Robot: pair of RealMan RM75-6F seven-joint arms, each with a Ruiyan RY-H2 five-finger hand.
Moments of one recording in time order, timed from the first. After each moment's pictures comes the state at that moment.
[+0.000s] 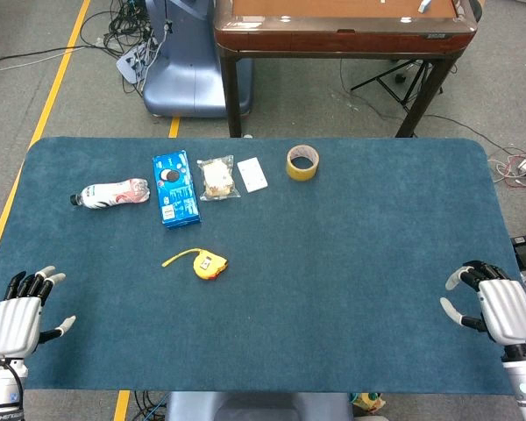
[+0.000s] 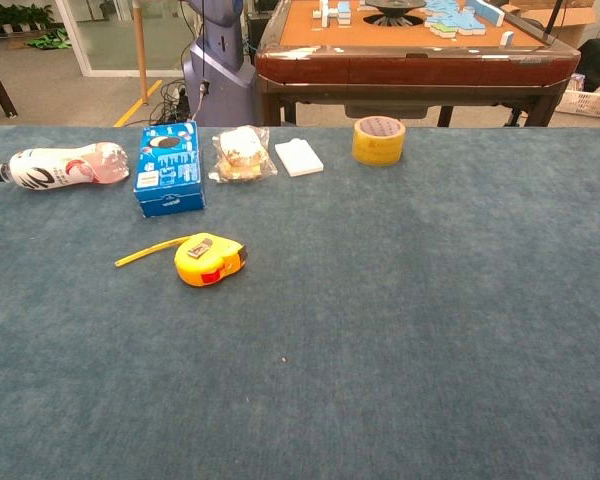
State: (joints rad) left arm -0.16 -1.26 0.03 -1.61 1.37 1.57 0.20; right arm 0.09 -1.03 0.05 -1.72 -1.52 1.42 0.06
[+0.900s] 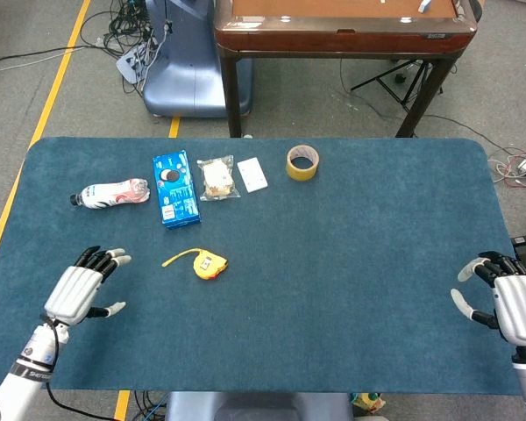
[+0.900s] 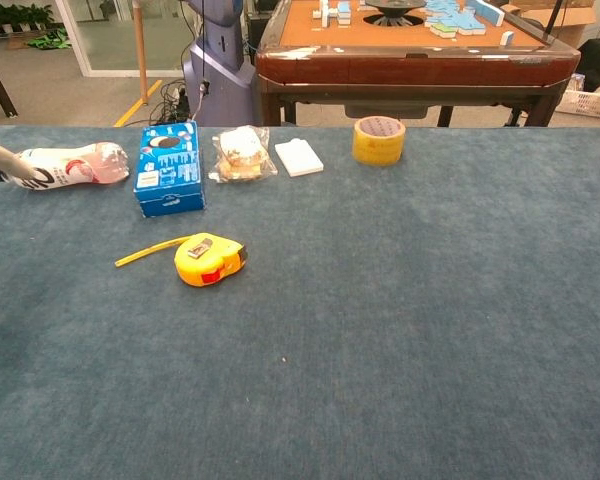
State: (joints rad) left arm -0.39 -1.22 -0.04 -1.57 1.53 1.23 0.03; right arm 0.07 -0.99 0.08 -1.80 -1.53 1.52 -0.02
